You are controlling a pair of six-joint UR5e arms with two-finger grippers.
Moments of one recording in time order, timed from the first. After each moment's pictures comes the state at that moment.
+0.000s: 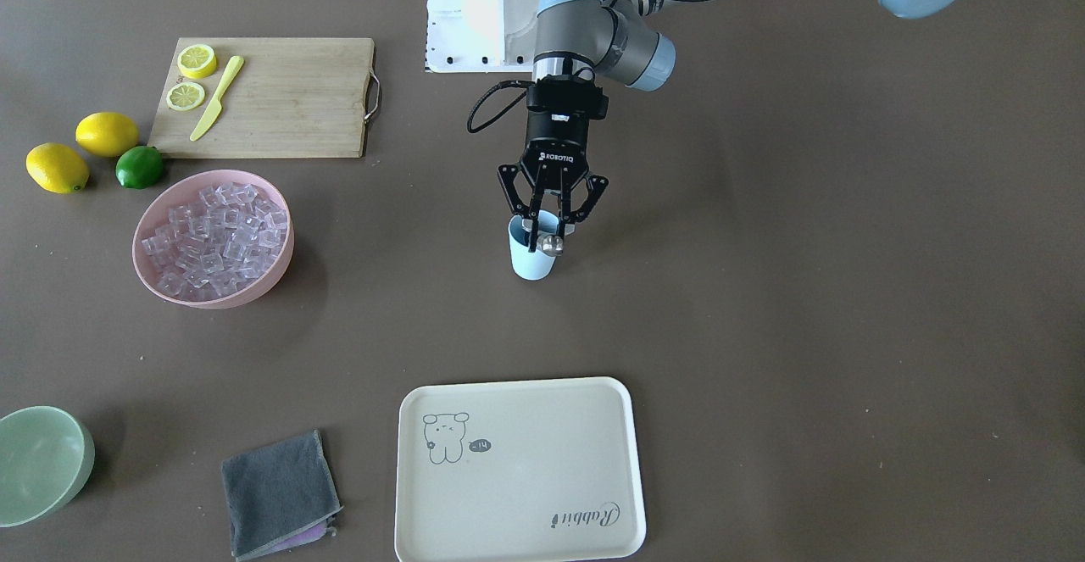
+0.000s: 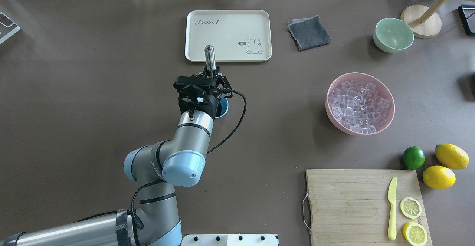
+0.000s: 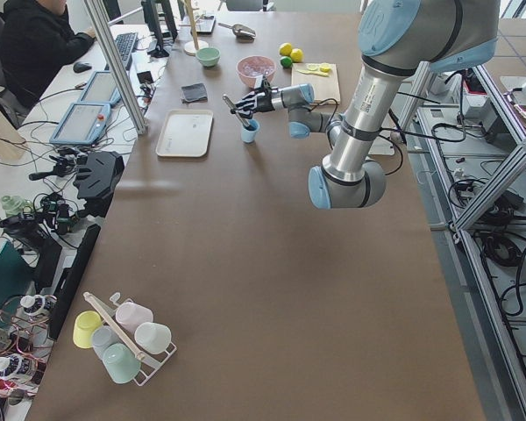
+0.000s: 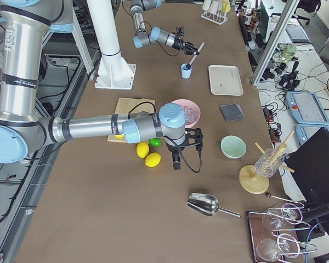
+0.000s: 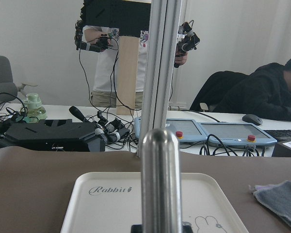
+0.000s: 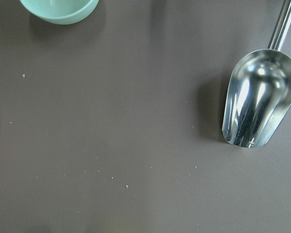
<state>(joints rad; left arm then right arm) -0.30 -2.23 -1.50 -2.32 -0.65 -1.08 1.48 -1.75 1.87 -1.43 2.35 0.21</state>
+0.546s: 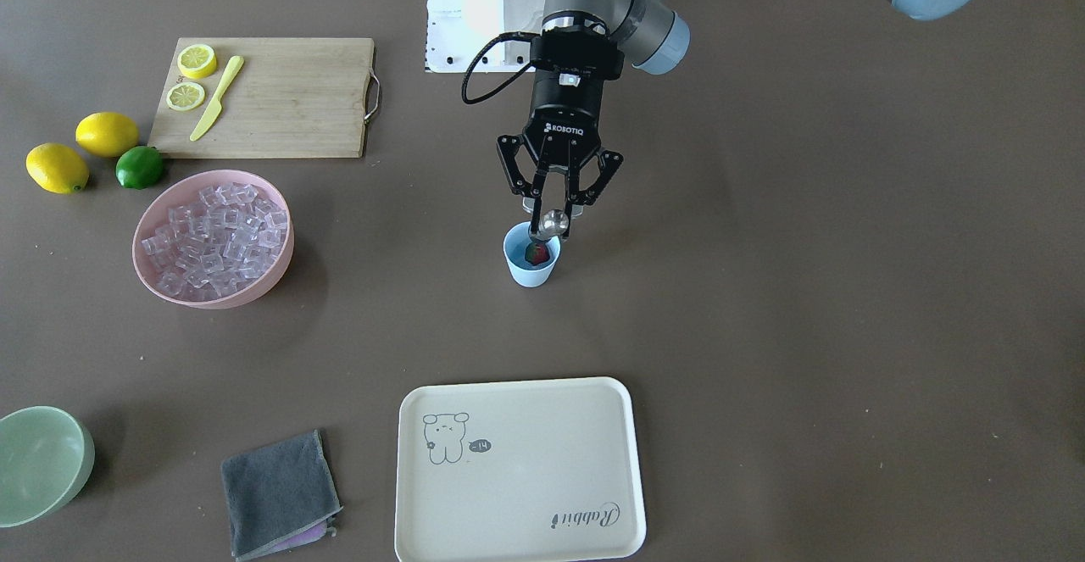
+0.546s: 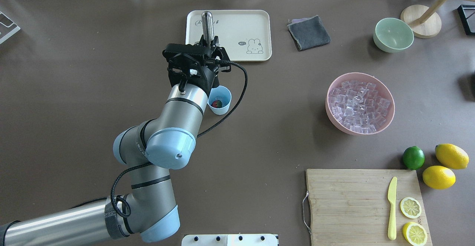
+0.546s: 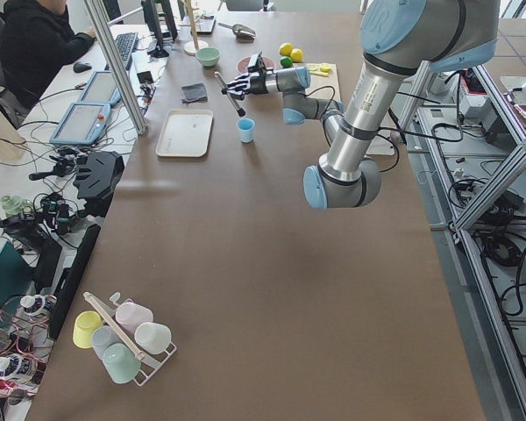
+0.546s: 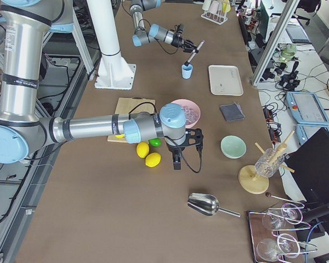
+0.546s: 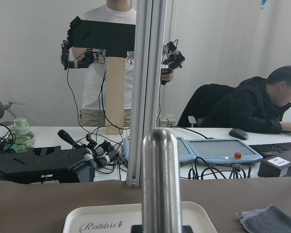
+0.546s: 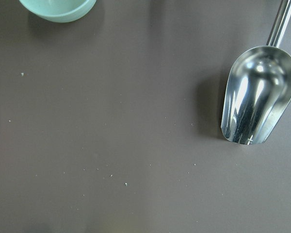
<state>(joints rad) -0.37 -2.23 -1.64 -2.31 -0.68 -0.93 1.48 -1.76 1.88 -1.43 2.36 0.21</state>
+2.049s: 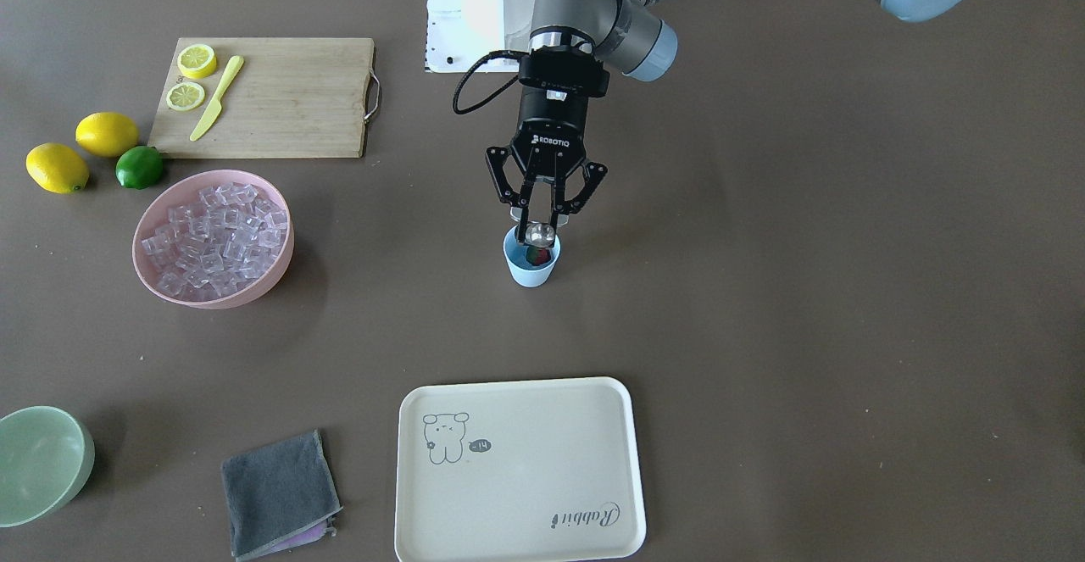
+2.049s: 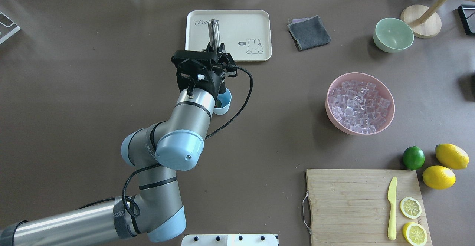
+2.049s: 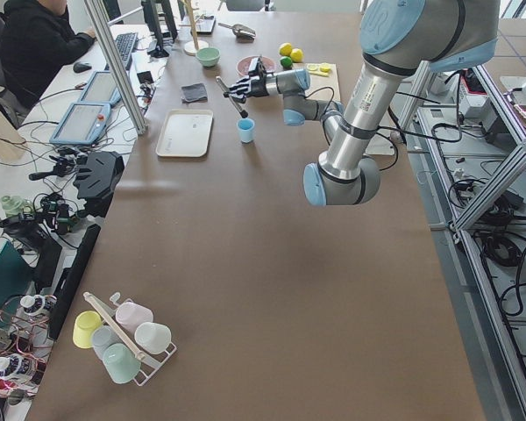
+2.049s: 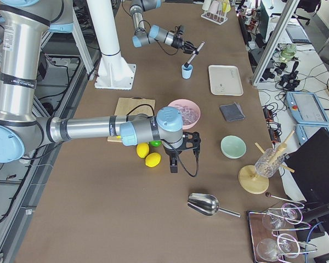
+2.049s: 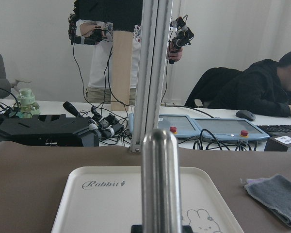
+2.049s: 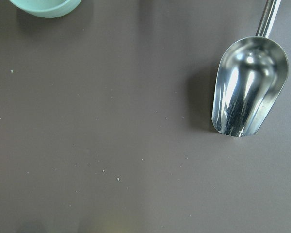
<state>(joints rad) -0.38 -2.25 -1.62 -2.31 -0.73 -0.97 1.49 -1.78 1.87 -1.43 2.36 0.21</state>
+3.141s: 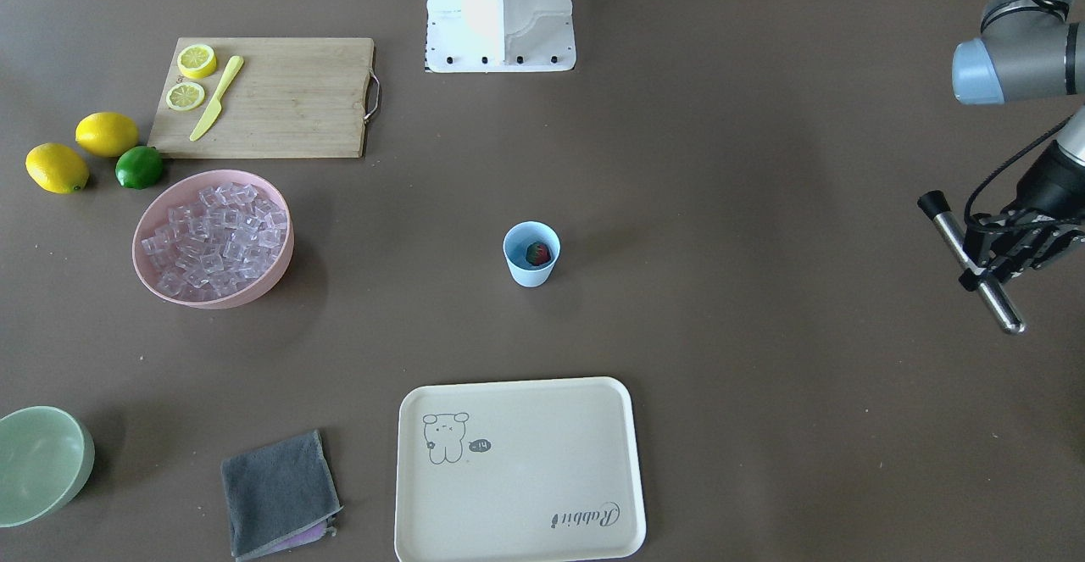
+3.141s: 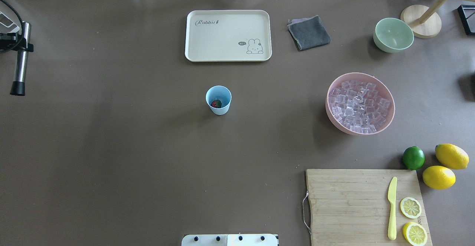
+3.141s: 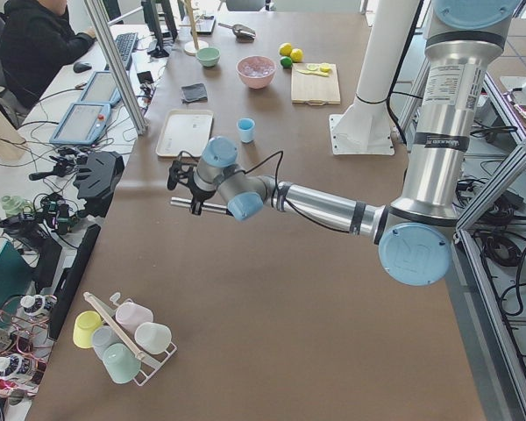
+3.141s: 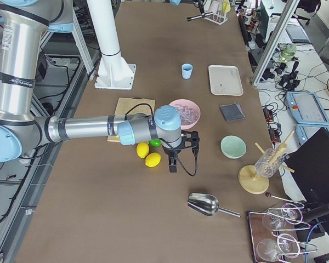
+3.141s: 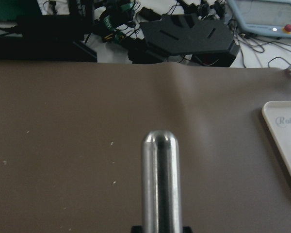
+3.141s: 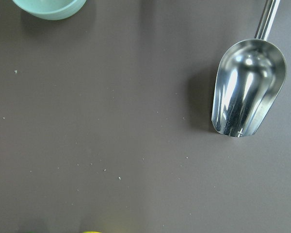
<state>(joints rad) -1.23 -1.67 -1.56 -2.25 -2.20 -0.73 1.50 -1.79 1.89 -1.42 2.36 0.20</state>
